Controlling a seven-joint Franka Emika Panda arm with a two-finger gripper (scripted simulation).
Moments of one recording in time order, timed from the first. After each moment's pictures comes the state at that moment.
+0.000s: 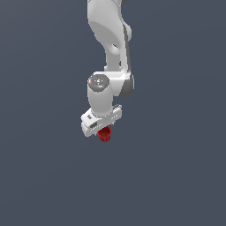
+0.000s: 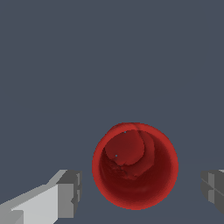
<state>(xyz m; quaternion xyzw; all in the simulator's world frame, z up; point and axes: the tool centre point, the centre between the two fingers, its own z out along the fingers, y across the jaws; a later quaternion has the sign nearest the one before) 0.001 -0.045 0.100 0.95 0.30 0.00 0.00</state>
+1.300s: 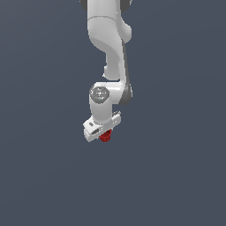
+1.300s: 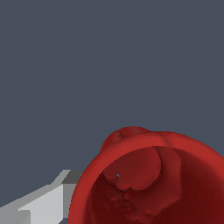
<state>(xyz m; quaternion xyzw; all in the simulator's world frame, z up) 0.001 -0.046 0.048 0.95 0.31 0.00 0.00</state>
